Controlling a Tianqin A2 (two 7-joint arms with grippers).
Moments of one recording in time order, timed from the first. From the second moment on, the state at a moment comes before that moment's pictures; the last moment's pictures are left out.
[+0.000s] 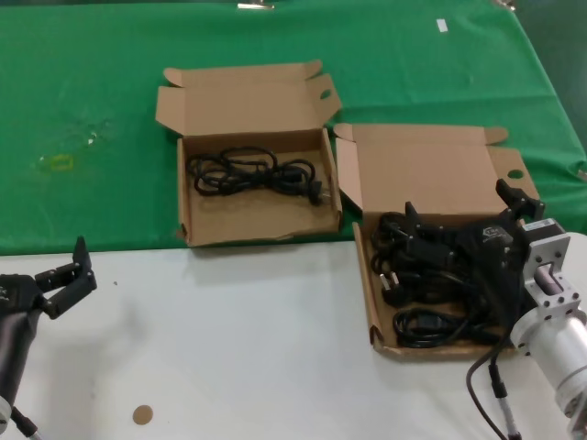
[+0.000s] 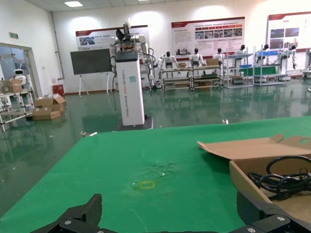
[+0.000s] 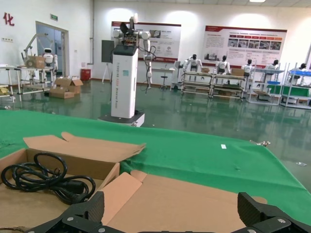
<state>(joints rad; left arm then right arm) 0.00 -0.30 1.60 -1.60 -1.80 0.00 0.00 0.03 0.30 -1.62 1.57 1.78 -0.02 0.00</state>
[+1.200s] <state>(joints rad) 0.00 -0.30 1.60 -1.60 -1.80 0.00 0.00 0.03 0.30 -1.62 1.57 1.78 -0.02 0.00</state>
